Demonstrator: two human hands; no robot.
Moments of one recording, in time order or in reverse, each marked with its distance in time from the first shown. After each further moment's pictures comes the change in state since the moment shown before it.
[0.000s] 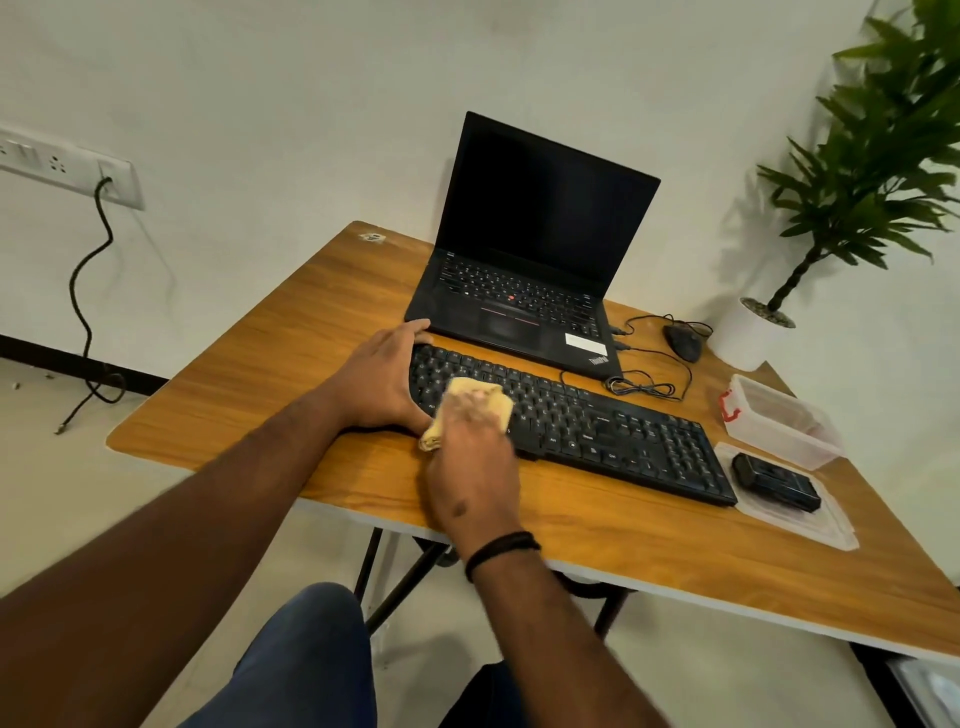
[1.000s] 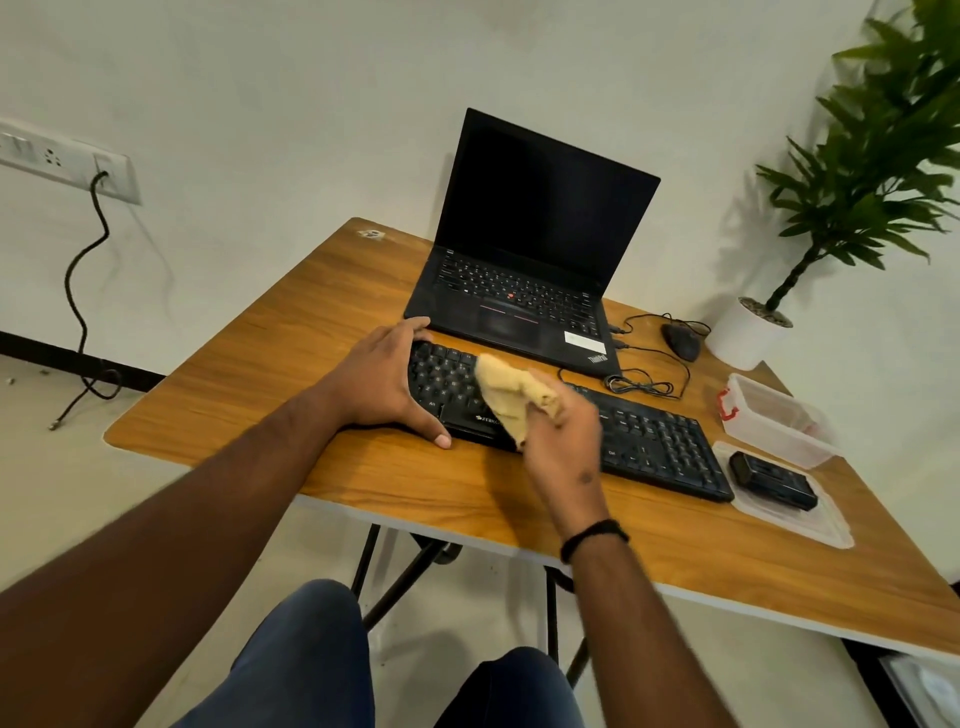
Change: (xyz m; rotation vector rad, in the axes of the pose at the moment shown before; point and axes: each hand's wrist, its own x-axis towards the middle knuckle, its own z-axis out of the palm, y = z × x) left_hand -0.002 0.001 -0.002 -0.015 -0.003 -0.016; right_hand 0.010 0.053 -0.041 0.712 0.198 0.248
